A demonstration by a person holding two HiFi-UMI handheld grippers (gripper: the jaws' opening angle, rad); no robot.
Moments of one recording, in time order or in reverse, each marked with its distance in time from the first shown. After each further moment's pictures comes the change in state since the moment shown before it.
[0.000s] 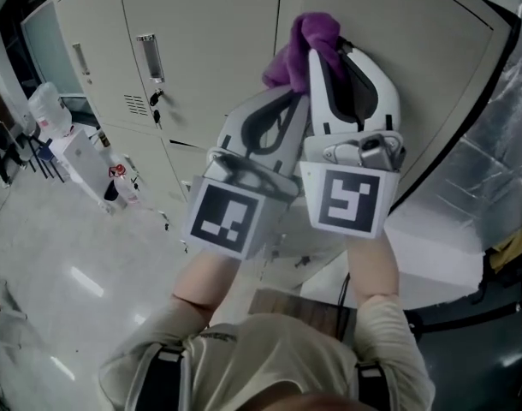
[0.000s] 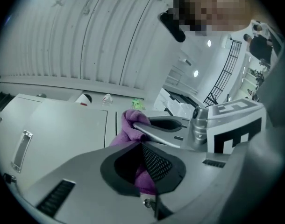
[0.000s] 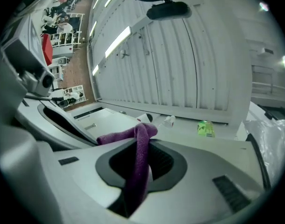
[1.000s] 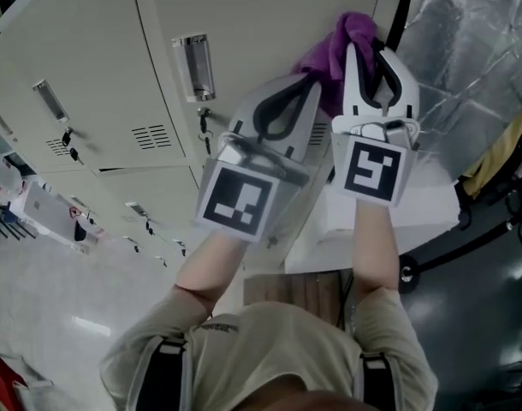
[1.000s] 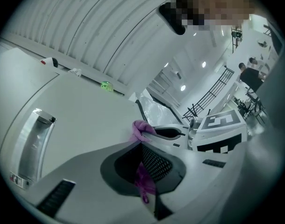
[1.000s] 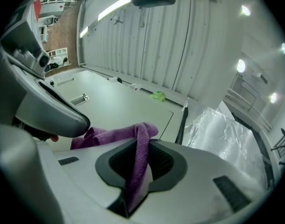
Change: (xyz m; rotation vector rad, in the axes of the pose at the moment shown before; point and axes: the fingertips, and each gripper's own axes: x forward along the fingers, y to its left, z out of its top) left arm 0.074 -0.132 -0.028 -0.178 -0.041 -0.286; right arm -0.108 -0.141 -0.103 -0.157 0.325 -0.266
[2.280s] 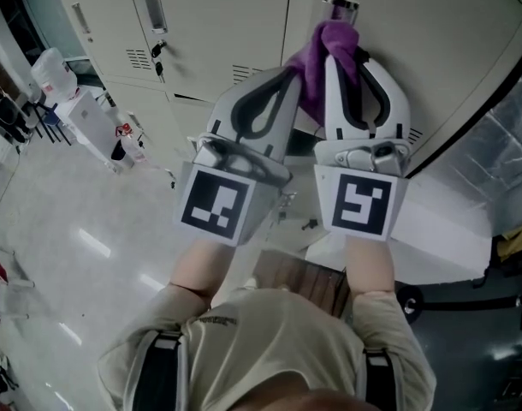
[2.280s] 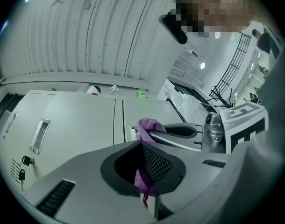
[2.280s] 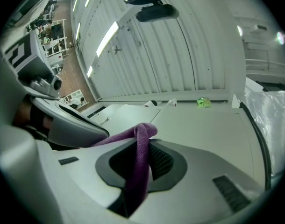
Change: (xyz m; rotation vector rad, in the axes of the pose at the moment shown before) left arm -0.147 0.094 0.018 0.151 0.148 0.360; right arm -0.019 0.172 0.095 0.294 -0.178 0.359
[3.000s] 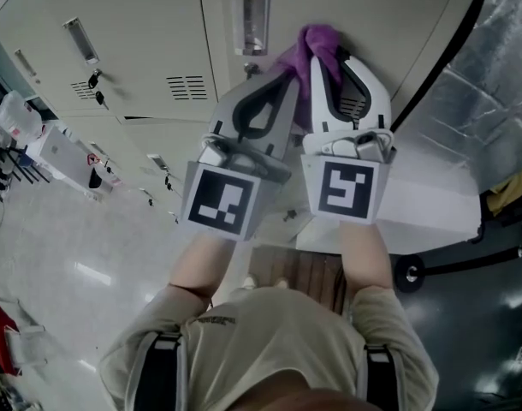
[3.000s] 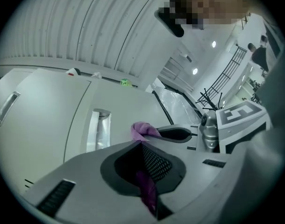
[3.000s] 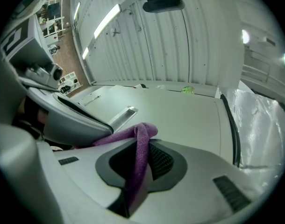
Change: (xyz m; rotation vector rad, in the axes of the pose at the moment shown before) left arm 0.047 -0.071 -0.030 -0.059 0.010 -0.165; right arm -0.035 -0.052 -0.060 -0.091 0.167 -0.104
